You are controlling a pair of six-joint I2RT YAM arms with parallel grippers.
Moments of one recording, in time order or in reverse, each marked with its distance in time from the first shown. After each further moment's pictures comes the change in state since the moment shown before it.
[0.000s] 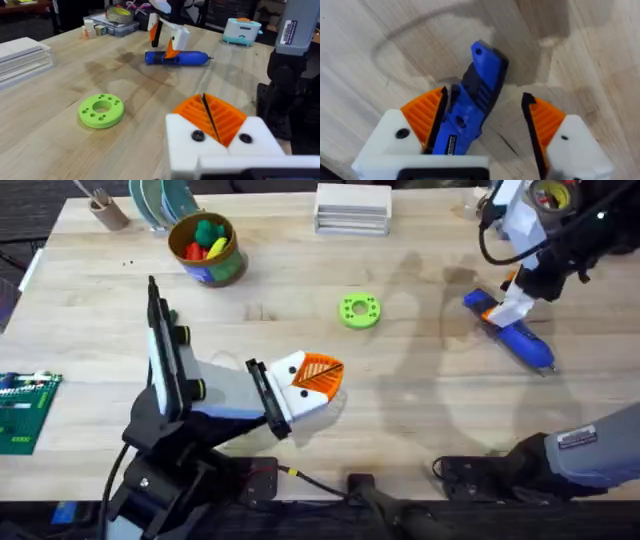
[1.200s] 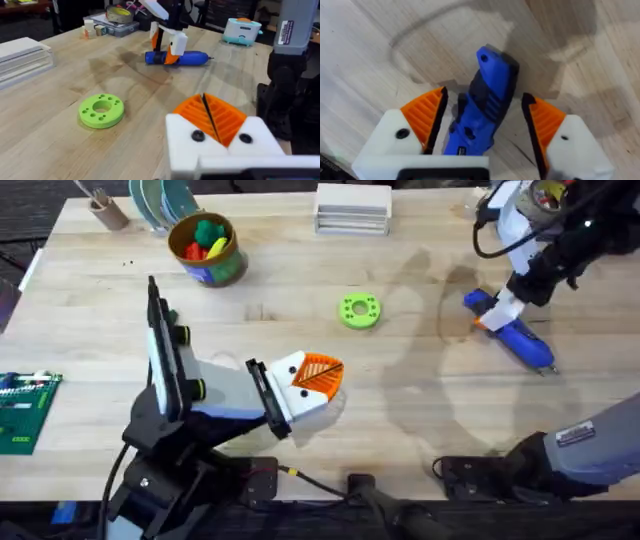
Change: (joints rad) left arm 0.000 0.000 0.000 0.000 -0.001 0.000; right arm 0.000 0.059 0.000 -0.017 -0.023 0.080
